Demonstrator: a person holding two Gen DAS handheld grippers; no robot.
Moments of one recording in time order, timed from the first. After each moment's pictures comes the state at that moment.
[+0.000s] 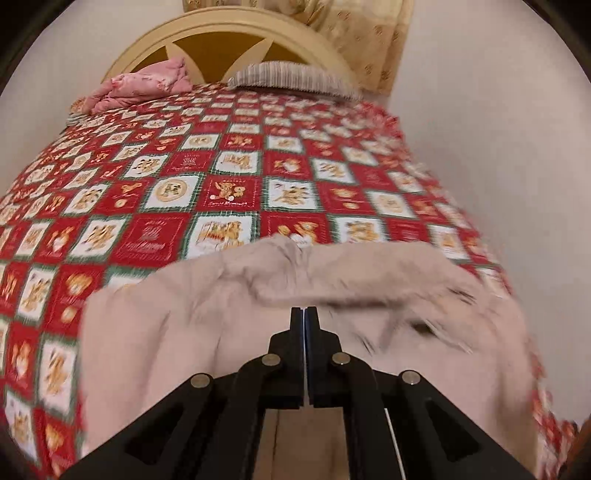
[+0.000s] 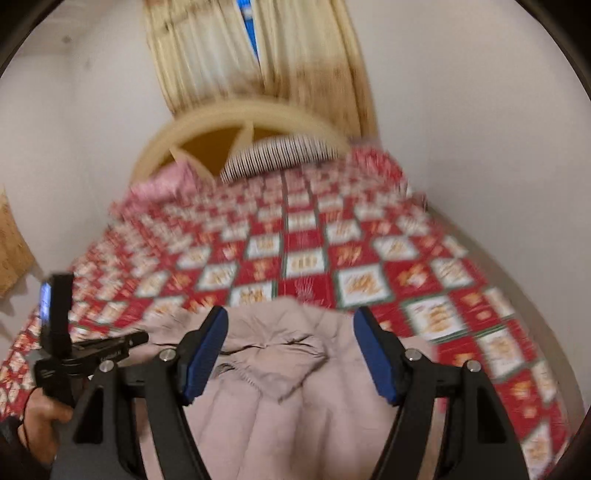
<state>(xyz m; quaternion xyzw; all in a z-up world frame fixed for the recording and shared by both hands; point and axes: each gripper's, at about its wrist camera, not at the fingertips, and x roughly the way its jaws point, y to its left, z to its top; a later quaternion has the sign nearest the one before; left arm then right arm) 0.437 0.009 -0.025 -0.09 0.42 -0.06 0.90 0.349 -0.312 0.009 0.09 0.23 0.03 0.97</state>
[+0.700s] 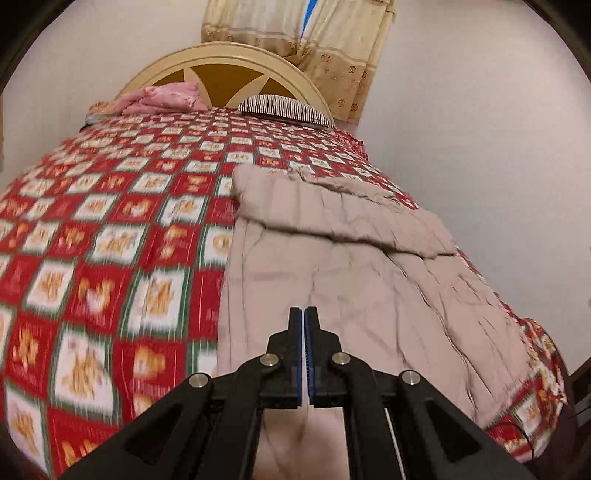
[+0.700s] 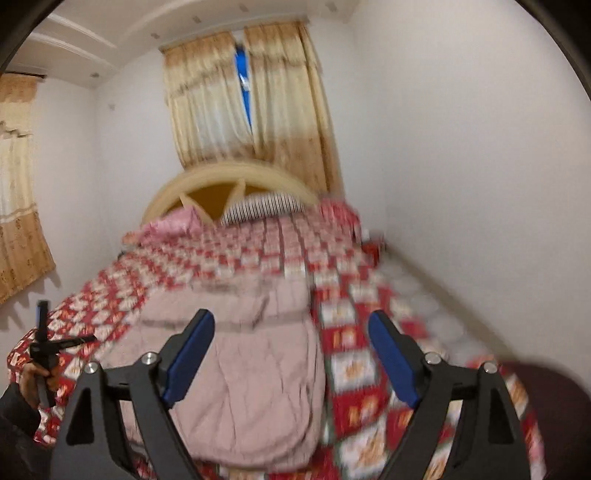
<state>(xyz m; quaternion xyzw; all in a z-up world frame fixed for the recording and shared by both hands) 0.106 0.119 -0.018 -0.11 0.36 -0.10 0.92 -0.025 -0.400 0.024 0.10 0.18 0.00 0.98</state>
